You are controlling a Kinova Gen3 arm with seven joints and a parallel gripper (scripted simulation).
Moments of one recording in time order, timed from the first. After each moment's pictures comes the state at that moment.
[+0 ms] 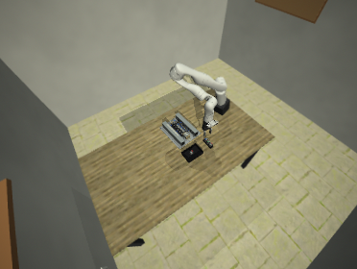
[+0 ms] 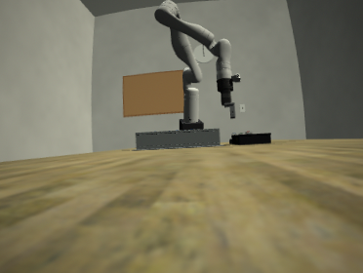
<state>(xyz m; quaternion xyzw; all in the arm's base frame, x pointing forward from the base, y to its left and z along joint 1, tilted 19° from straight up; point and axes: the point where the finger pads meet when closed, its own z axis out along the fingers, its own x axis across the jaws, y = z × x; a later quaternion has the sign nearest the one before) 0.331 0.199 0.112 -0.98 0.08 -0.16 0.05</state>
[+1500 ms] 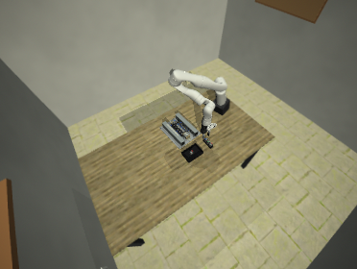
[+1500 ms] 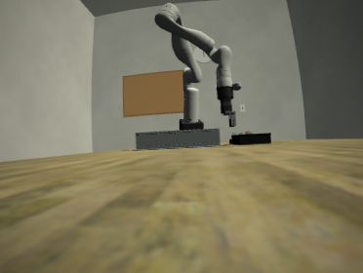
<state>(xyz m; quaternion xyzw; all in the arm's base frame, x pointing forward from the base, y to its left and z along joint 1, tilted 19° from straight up) 0.352 0.197 0.076 -0.99 0.01 -0.17 0.03</state>
